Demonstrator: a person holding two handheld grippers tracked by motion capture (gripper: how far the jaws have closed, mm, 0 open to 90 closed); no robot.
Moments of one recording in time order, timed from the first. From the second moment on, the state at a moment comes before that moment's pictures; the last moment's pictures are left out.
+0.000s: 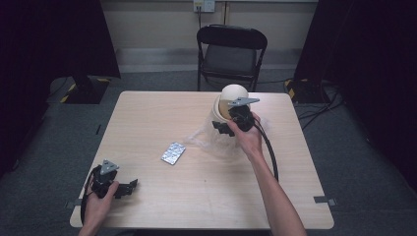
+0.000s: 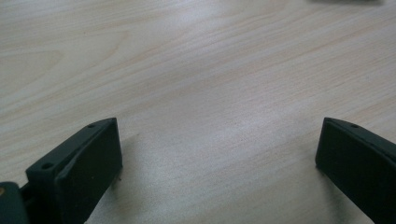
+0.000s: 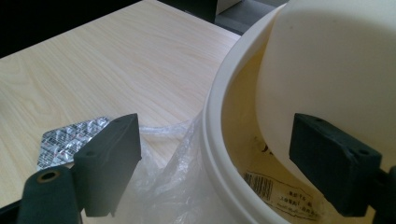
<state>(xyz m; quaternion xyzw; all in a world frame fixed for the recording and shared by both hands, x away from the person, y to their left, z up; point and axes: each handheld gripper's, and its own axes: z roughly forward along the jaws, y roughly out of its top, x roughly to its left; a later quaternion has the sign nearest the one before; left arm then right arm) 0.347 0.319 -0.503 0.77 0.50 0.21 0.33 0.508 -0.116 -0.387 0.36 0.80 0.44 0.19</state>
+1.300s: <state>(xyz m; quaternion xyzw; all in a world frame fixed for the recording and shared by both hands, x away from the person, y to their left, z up) 0.348 0.319 -0.504 0.77 0.50 0.21 0.33 0.438 -0.058 -0.405 0.30 0.82 0.46 0.14</state>
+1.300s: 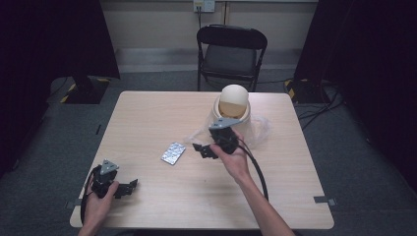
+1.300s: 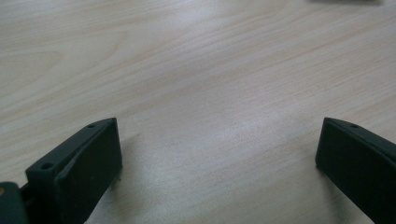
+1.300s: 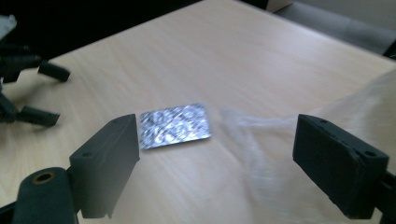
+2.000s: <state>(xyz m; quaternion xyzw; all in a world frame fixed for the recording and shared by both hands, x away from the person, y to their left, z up) 0.348 0.319 -0.503 0.77 0.50 0.21 0.33 0.461 0.028 -0.494 0.30 0.85 0.42 0.10</state>
